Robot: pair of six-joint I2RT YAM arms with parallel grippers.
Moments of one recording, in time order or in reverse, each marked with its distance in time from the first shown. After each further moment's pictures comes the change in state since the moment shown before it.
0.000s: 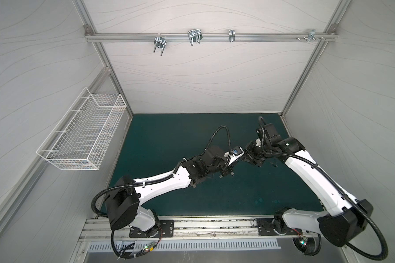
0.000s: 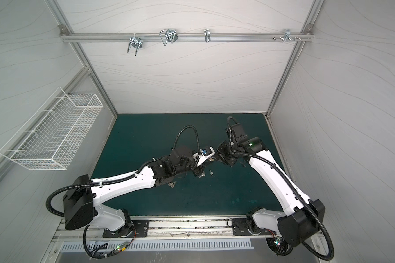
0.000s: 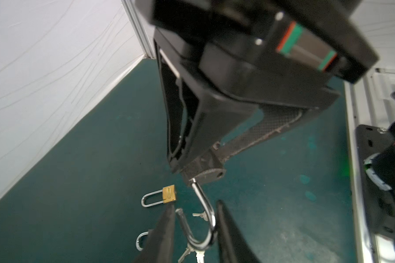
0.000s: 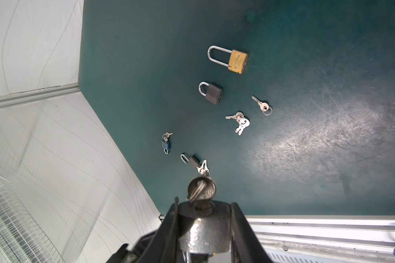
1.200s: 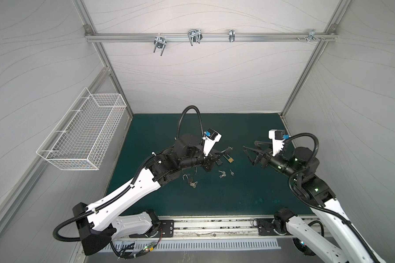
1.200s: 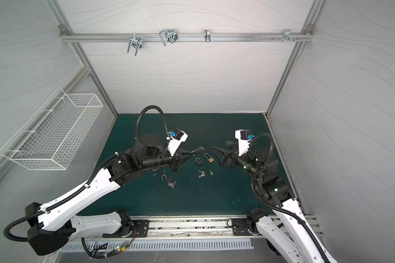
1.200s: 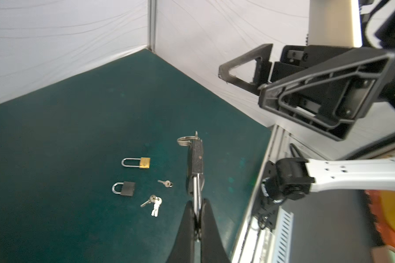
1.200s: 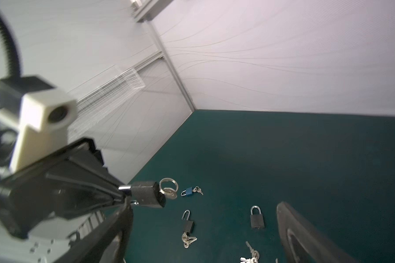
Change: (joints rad) left arm 0.173 -0.329 0.193 -0.500 0.241 -0.431; right arm -0.011 -0.560 -0.393 0.728 -0.135 -0.908
